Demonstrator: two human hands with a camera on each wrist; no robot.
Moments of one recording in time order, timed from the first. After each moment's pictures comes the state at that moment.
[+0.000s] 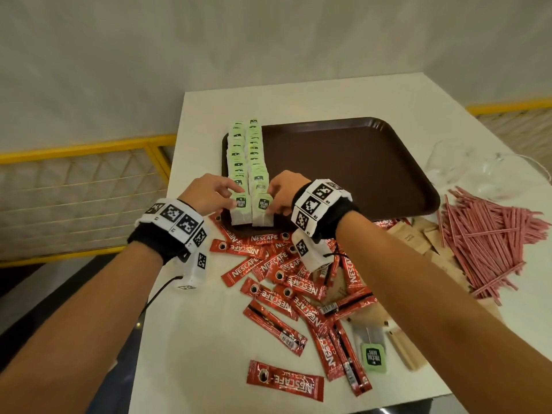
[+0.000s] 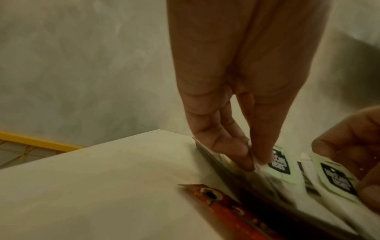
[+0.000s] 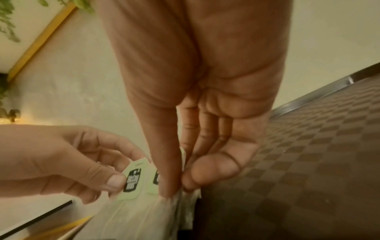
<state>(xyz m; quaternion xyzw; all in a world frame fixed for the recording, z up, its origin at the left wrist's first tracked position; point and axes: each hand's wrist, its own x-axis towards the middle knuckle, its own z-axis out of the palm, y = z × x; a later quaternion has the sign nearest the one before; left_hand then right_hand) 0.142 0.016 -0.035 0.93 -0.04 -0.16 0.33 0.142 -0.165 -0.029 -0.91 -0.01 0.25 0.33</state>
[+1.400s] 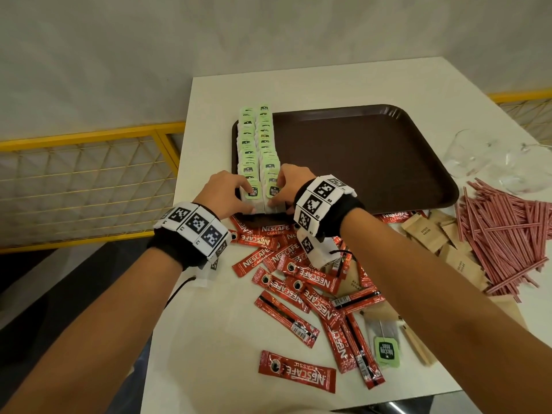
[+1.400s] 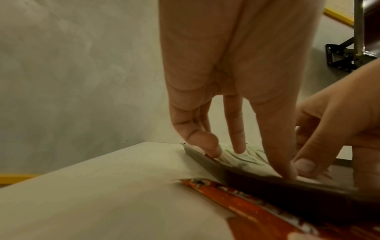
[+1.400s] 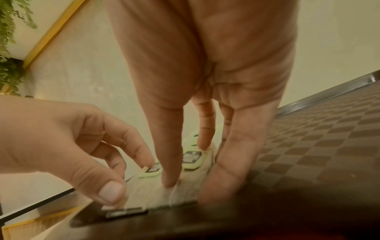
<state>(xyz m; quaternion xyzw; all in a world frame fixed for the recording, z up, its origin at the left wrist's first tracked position) 0.128 0.008 -0.047 0.97 -0.07 -0.12 0.21 0.139 -0.152 -0.040 -0.92 0.01 0.22 0.32</state>
